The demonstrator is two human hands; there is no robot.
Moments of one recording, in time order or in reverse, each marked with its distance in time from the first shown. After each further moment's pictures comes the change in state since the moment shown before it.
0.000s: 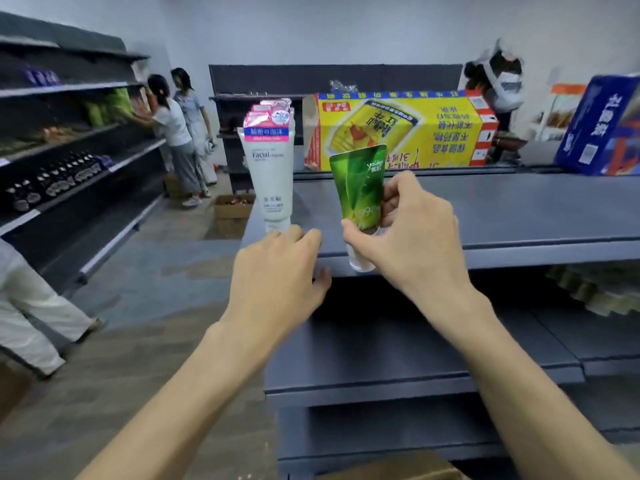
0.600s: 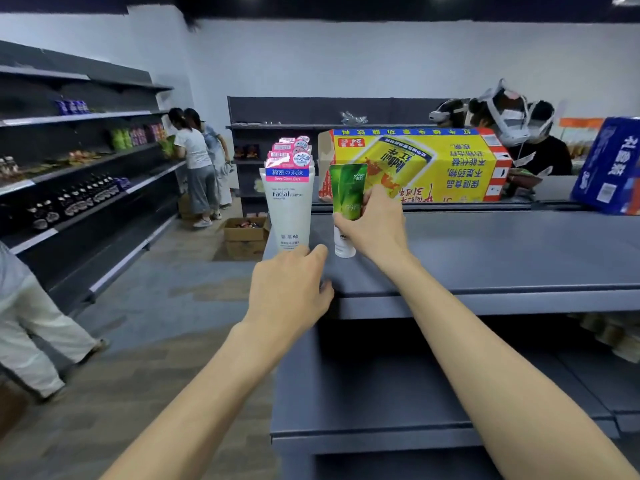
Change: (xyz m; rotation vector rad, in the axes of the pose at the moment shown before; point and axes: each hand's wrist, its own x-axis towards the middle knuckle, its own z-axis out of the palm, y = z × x) left_hand 0.042 -0.023 0.032 -0.049 -0.038 -0.061; right_hand 0.098 0.020 0.101 0.064 -0.096 0.163
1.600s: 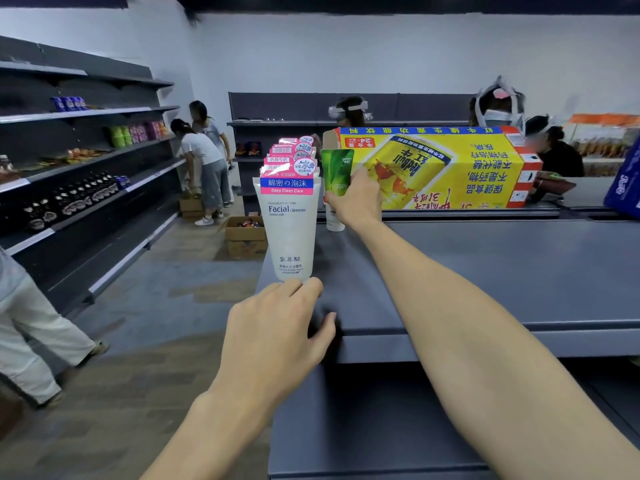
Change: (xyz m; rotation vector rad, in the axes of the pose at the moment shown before) left_hand -0.007 -0.015 0.005 -0.072 0.057 -0.019; right_hand 0.114 0.013 0.088 0.001 -0.021 0.075
